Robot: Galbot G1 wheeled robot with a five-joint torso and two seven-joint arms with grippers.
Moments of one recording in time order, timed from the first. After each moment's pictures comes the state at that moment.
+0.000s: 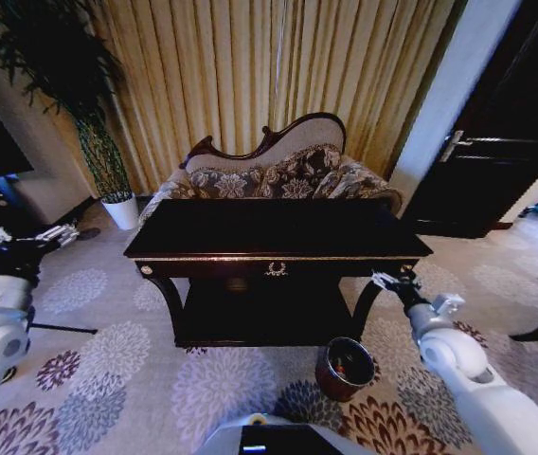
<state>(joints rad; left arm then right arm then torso) 1.58 -0.77 -1.16 -2.17 -0.85 0.09 -0.18 -1.51 0.84 0.77 2.10 0.83 -0.16 0.22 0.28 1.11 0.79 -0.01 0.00</state>
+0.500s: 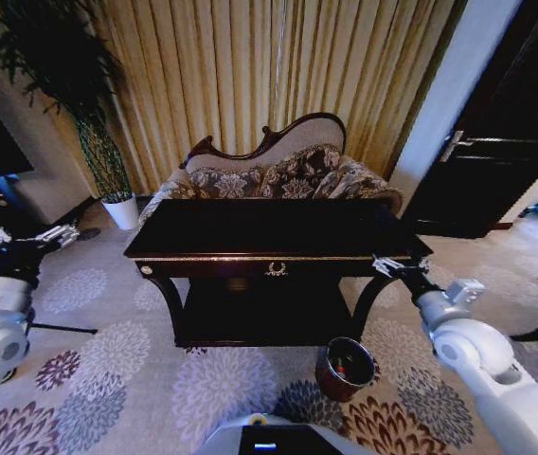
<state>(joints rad) 1.59 -0.78 -1.17 -2.19 -0.86 0.09 -0.18 -1.56 0.83 0.84 2.18 0.85 -0.23 0.24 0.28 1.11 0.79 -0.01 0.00</state>
